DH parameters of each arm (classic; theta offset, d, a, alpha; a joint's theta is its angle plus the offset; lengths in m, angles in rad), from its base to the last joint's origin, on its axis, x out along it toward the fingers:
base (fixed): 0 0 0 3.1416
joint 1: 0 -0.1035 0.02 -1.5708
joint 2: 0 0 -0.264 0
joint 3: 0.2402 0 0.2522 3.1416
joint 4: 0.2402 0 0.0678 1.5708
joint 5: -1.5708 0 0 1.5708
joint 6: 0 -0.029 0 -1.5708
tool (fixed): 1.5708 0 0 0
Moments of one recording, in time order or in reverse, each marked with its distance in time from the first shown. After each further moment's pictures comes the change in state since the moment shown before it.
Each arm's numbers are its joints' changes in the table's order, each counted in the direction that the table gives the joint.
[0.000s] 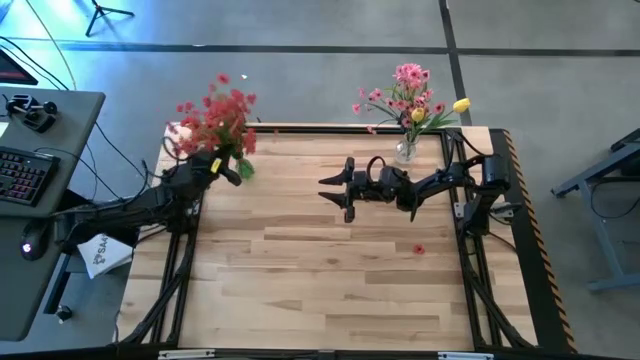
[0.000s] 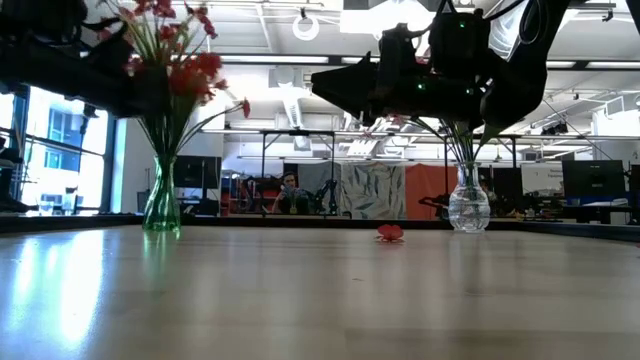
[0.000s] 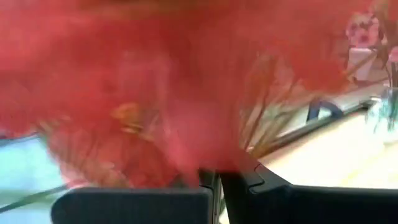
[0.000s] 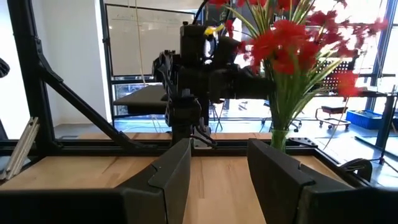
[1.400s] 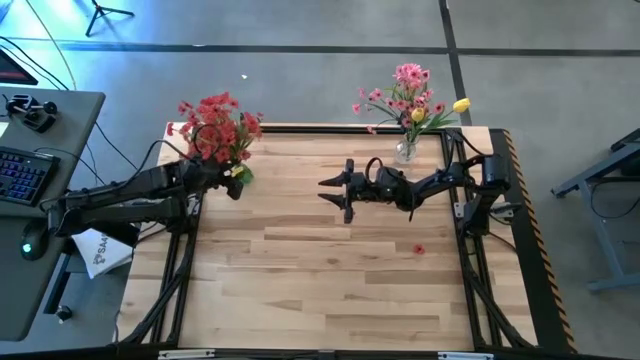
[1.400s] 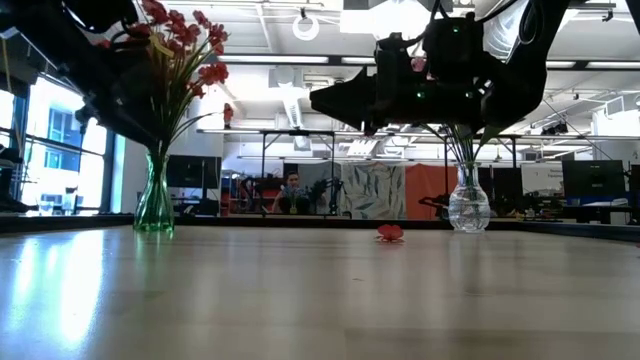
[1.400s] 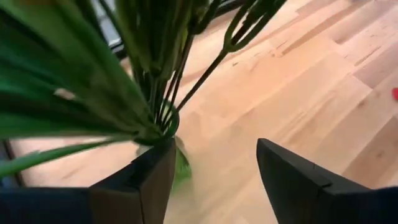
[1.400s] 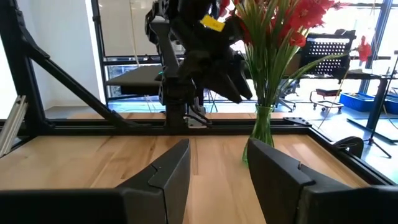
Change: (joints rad) left arm 0.000 -0.260 0.373 0.815 -0.296 0.422; right arm 0.000 0.000 0.000 0.086 -0.023 0.021
